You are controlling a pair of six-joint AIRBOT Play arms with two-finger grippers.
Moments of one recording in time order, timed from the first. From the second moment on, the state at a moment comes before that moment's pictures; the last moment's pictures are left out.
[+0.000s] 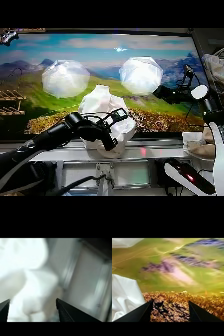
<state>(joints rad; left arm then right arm) -0.96 -1.18 0.94 -2.01 0.92 1.92 -0.11 -1.08 0.90 -1.12 0.96 1.58</state>
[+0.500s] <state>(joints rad) -0.97 -1.30 0.95 -2.10 0.85 1.95 -0.11 -1.08 0.90 -1.10 0.96 1.56</state>
